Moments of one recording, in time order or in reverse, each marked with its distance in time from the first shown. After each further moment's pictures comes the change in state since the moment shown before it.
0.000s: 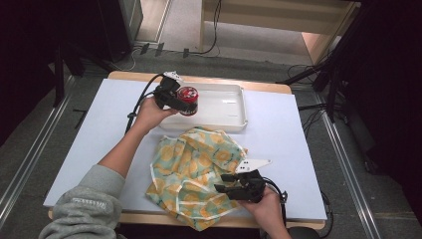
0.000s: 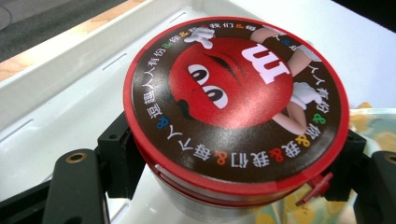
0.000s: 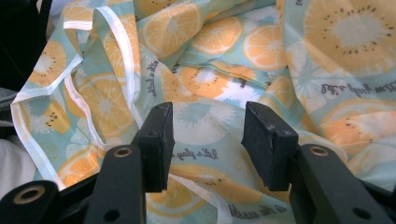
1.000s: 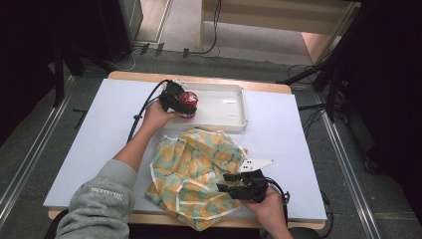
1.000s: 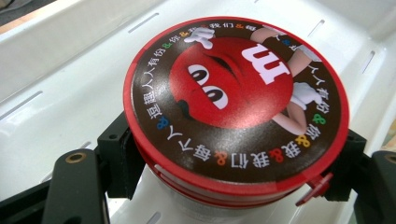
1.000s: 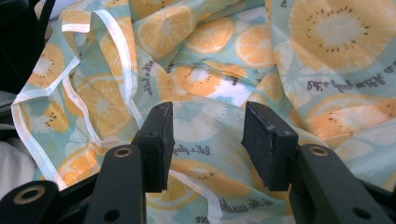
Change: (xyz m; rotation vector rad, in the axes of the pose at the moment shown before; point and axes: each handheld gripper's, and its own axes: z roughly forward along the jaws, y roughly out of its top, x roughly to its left) left arm 0.017 -0.016 0.042 0.090 0.103 -0.005; right arm -0.003 -0.001 -0.005 -0.004 -0.008 0.016
